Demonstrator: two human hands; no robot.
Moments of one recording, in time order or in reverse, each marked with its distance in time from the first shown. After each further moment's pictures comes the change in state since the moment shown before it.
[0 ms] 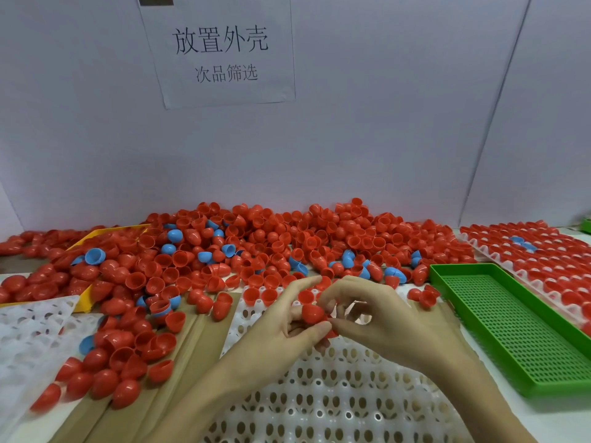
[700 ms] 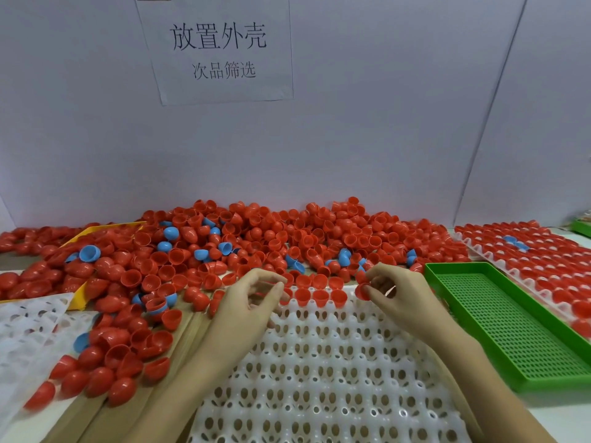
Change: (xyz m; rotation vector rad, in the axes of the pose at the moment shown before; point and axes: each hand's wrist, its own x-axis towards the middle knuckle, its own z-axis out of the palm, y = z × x) left_hand 0.007 -0.007 -0.027 0.165 0.427 0.008; right_hand 0.001 0.055 -0.024 -0.305 0.271 0.294
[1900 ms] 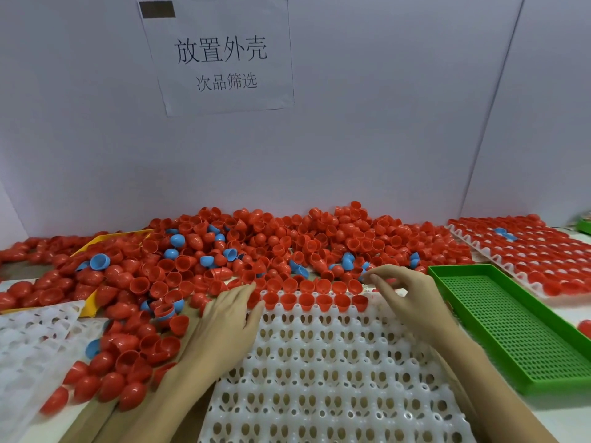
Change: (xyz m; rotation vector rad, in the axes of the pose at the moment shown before) left_hand 0.016 -0.056 -0.024 0.840 -0.055 -0.055; right_hand 0.002 0.015 0.005 0.176 0.122 -0.056
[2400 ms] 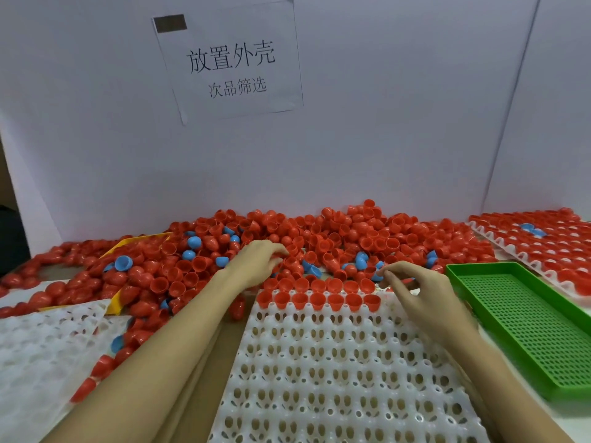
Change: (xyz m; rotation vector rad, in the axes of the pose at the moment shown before) left_hand 0.111 0.020 -0.036 0.150 -0.094 0.267; right_hand -0.002 -0.003 0.001 0.022 0.054 0.011
